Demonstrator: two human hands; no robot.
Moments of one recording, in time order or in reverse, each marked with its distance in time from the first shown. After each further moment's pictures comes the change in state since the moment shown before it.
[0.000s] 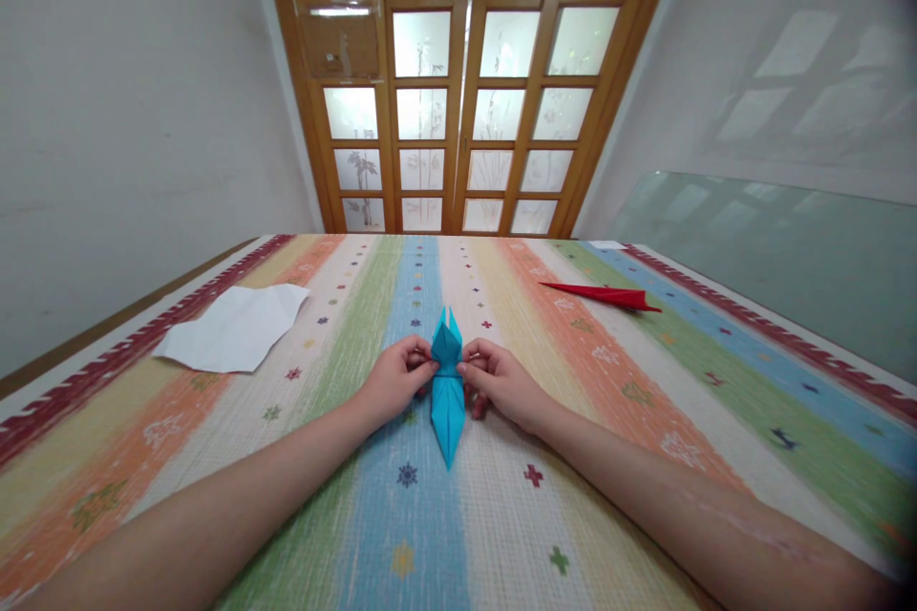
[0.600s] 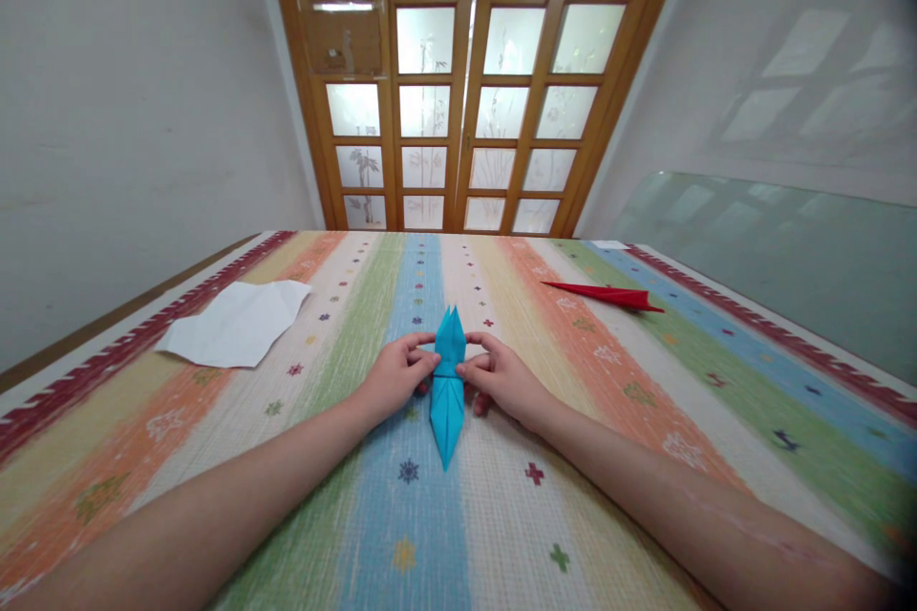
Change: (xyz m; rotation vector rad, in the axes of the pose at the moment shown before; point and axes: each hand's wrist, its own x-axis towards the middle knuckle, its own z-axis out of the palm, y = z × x) left_hand 0.001 0.001 -0.002 0.021 -0.001 -0.045; right_hand 0.001 -0.002 -0.001 -0.036 0.021 0.061
